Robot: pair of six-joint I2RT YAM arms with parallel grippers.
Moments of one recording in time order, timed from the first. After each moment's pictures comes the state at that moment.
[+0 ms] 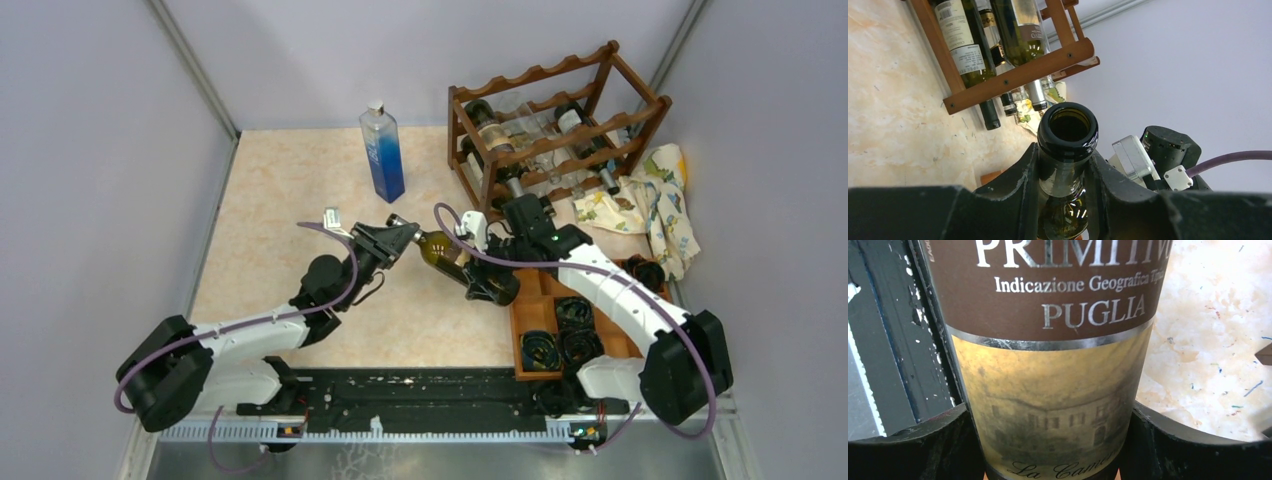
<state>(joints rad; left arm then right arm) -0.83 1.18 0.40 0.93 -0.28 -1.16 0.52 1.24 0.92 -0.63 -0.59 -0.49</state>
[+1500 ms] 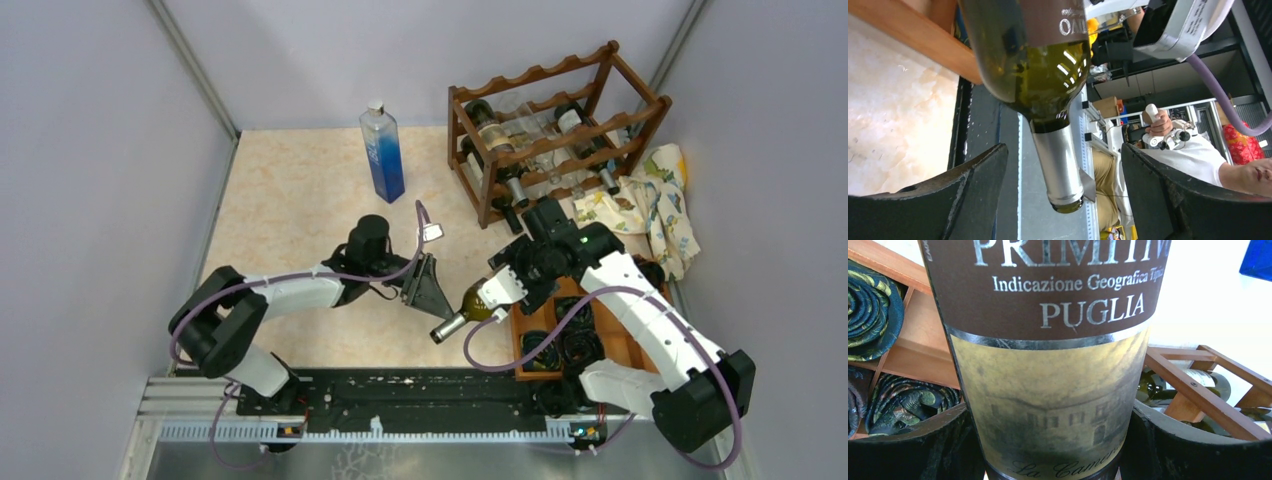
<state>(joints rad) -0.74 1.52 0.70 0.55 1.14 -0.88 0.50 1.10 1.04 -1.13 -0.27 -1.73</state>
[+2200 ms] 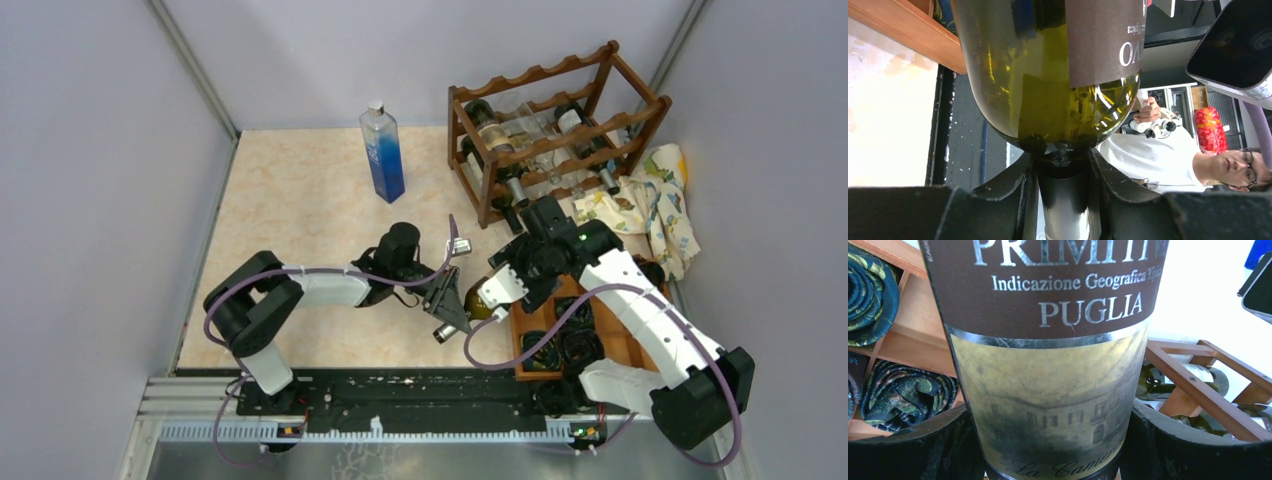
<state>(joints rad) -0.87 1.71 0.79 0.63 1.16 -0.98 0.50 1.11 1.06 -1.15 -0.22 -1.76</state>
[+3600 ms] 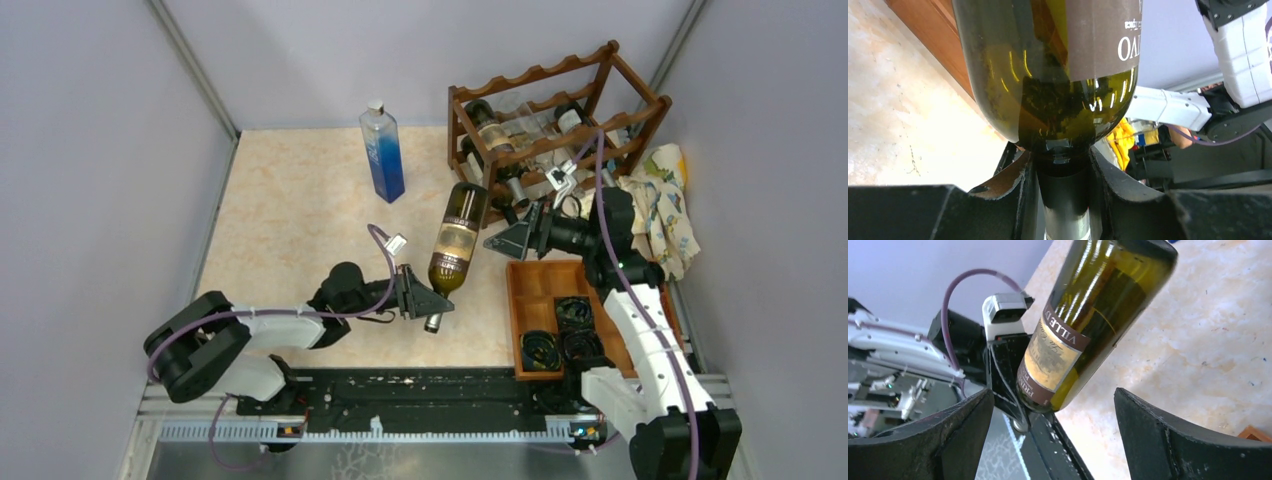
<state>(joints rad) -0.86 1.37 0.35 1.02 0.54 -1.05 0.10 0.92 0.81 -0.26 -0.99 0.41</state>
